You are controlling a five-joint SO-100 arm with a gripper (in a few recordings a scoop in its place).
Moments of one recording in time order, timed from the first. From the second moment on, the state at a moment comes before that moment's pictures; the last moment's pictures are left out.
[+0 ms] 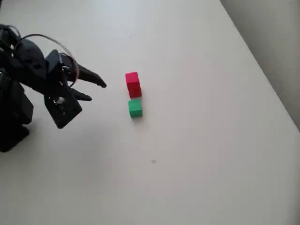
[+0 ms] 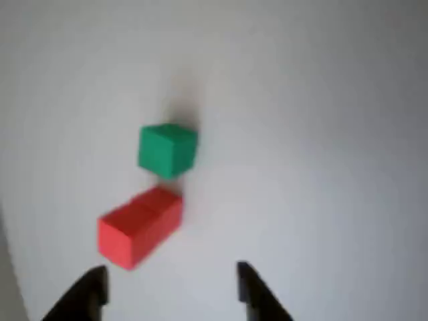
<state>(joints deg) 11.8 134.2 132.3 63.5 -12.7</state>
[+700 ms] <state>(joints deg) 12.9 82.5 98.1 66.1 -6.9</state>
